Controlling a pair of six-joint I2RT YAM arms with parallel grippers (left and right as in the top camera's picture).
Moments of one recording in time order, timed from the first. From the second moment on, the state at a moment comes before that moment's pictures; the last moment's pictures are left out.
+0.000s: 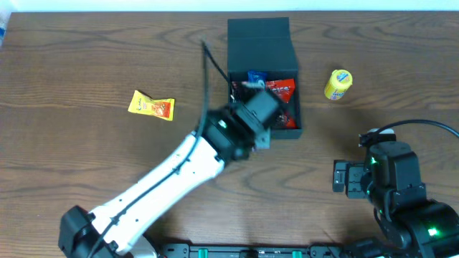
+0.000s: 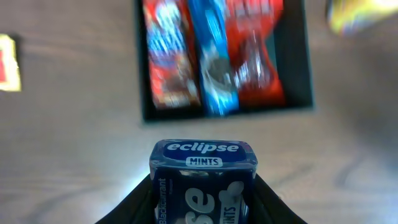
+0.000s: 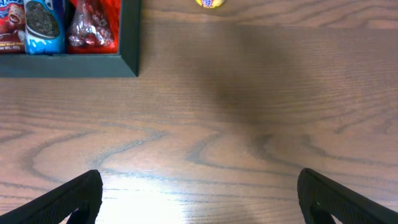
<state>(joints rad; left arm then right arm) -0.81 1.57 1.46 -0.99 -0.22 -0.71 0.28 0.76 0.91 -1.11 0.20 0.22</state>
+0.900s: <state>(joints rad) -0.66 2.05 1.69 -0.94 -0.23 -0.59 0.28 0.76 0.91 -1.11 0.20 0.22</state>
